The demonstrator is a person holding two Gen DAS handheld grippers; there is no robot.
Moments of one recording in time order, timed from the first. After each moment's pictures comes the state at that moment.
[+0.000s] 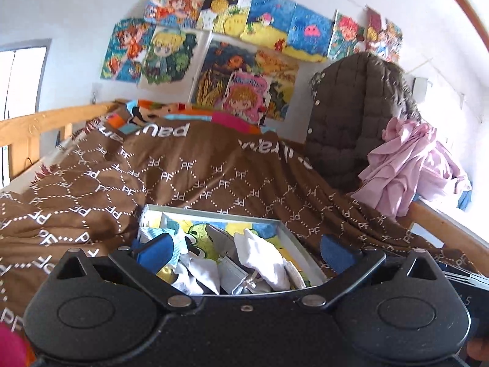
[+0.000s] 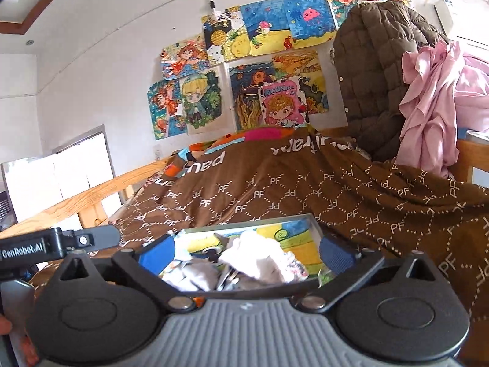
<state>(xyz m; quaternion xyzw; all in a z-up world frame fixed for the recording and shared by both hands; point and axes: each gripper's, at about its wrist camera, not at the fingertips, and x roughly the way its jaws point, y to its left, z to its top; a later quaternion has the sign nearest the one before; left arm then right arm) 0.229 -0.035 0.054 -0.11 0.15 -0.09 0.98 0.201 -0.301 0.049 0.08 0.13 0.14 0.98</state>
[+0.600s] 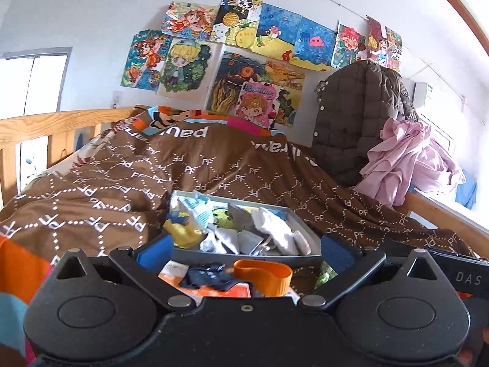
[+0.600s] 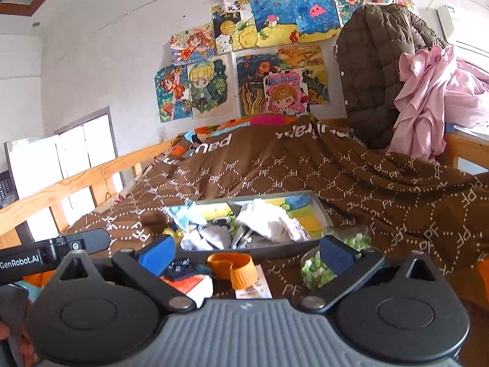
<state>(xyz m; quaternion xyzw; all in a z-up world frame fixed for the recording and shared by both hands) 0.127 -0.010 0.028 -0.11 0.14 -0.07 0.98 0.127 -0.277 0.035 0.06 0.16 0.13 0.98</state>
